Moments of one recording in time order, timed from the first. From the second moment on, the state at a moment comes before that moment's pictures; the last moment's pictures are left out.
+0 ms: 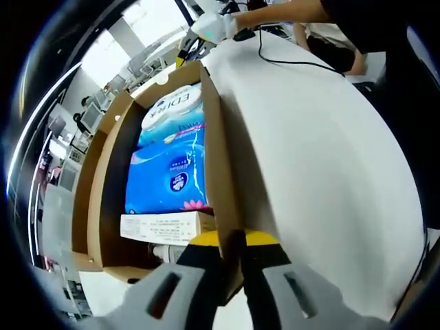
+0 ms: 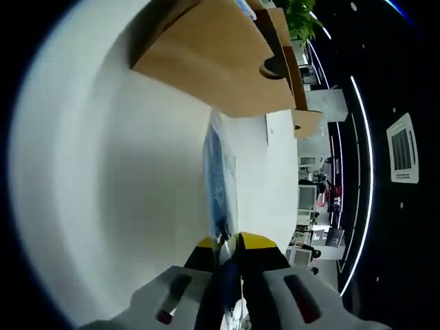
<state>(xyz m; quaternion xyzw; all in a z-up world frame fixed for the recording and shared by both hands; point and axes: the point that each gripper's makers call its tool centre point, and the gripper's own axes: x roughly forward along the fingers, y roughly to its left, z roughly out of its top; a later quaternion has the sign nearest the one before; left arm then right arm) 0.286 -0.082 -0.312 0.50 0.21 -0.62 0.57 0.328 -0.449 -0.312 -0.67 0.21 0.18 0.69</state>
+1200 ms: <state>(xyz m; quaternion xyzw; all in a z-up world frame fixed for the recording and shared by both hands) 0.287 -0.082 -0.311 0.50 0.21 -0.62 0.57 0.311 -0.447 -0.335 -0.61 0.29 0.23 0.70</state>
